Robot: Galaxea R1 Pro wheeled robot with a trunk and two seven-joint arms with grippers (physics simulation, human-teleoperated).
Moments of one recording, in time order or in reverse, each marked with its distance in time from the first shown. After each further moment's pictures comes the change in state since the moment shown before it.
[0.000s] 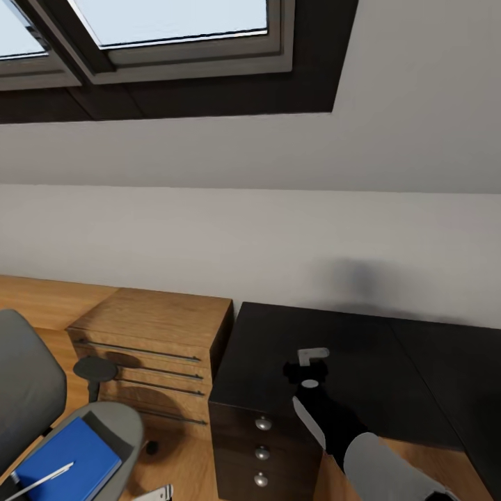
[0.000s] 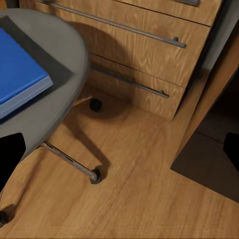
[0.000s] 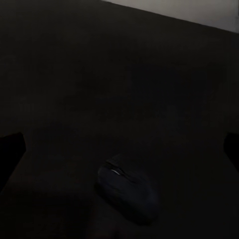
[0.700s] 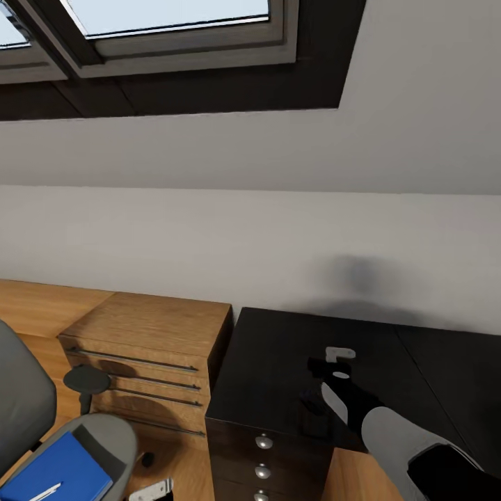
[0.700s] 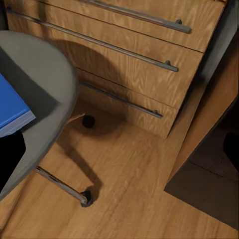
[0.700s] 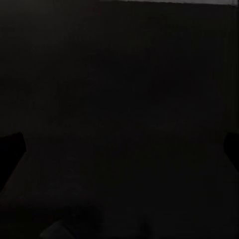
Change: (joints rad) left arm 0.000 0.001 0.000 -0.034 0.002 0.002 -0.006; right arm -0.145 -0.080 -0.059 0.308 -0.181 -0.157 0.166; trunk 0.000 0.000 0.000
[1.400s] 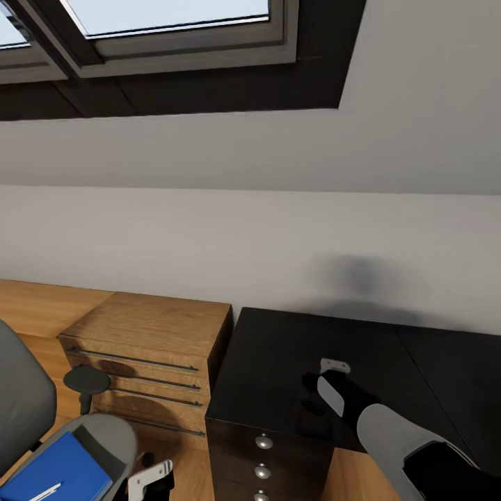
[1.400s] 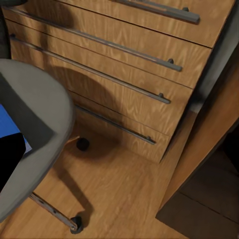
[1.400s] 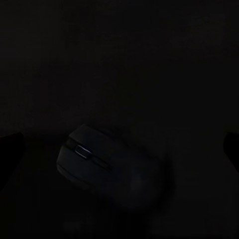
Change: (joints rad) left arm 0.015 -0.003 0.000 -0.120 0.007 0.008 0.002; right arm -0.009 0.020 -0.019 -0.006 -0.154 0.311 -0.006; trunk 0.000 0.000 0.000
